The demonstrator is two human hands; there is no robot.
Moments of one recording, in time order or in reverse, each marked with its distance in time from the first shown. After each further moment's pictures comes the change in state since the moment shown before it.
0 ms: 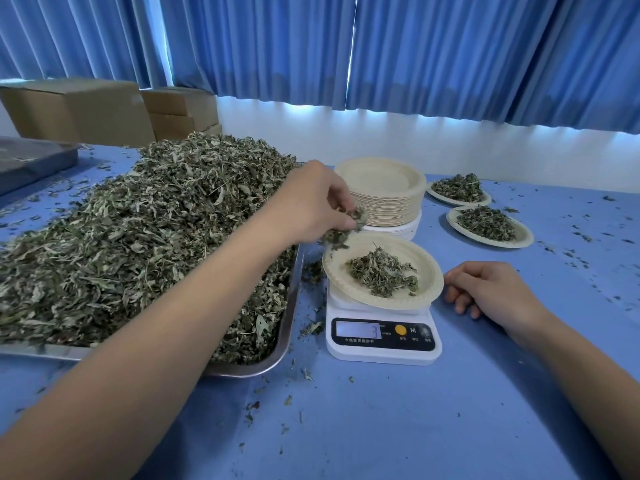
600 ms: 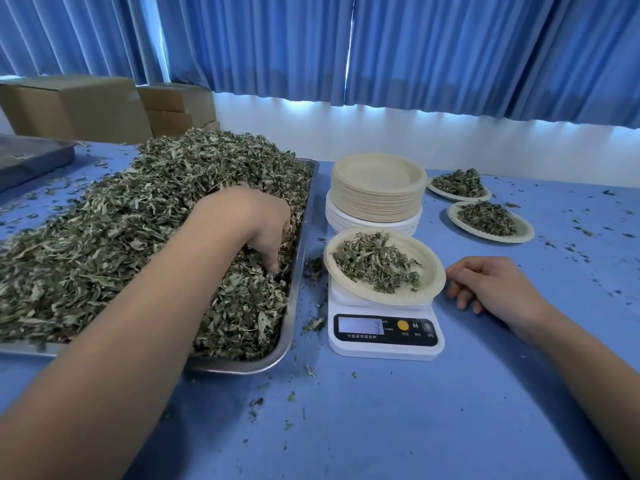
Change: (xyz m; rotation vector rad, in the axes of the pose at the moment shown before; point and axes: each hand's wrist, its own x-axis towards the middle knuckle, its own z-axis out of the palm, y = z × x) left_hand -0.006 -0.029 -0.032 0.731 -0.634 -0.295; right_hand -0.004 -0.003 0.000 -0.001 -0.014 -0.020
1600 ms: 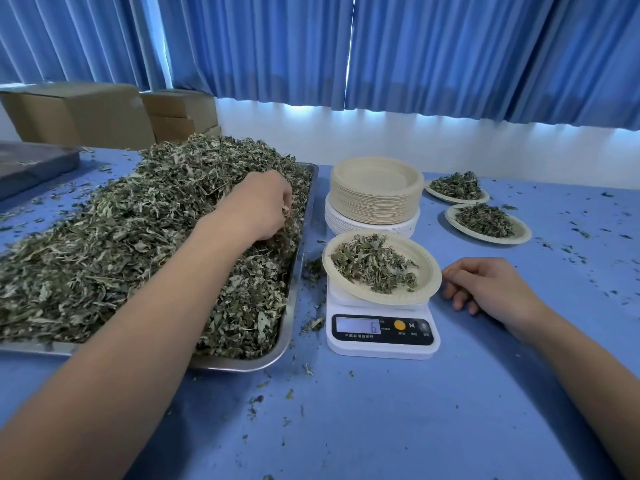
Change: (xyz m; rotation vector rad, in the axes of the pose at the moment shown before) left_hand 0.018 -0.004 0.010 -0.370 0.540 -0.042; right_hand -0.003 -0.003 -0.001 0.009 -0.020 -0.013
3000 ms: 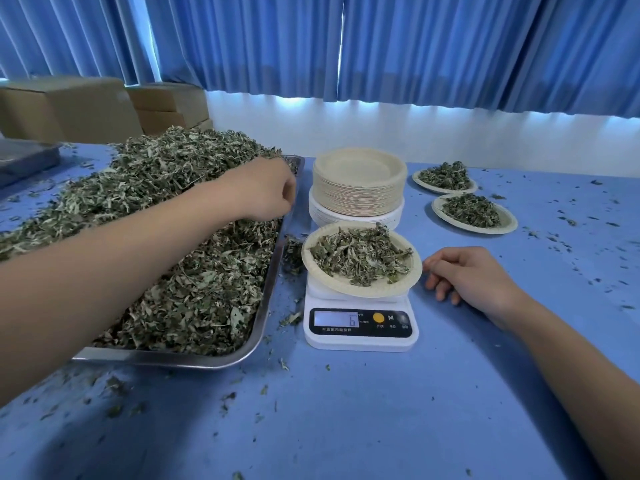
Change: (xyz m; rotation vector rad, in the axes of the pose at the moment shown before) left_hand 0.026 0.019 -0.001 0.059 -0.118 0.205; right_hand 0.007 0.006 -0.002 0.012 -0.022 -0.002
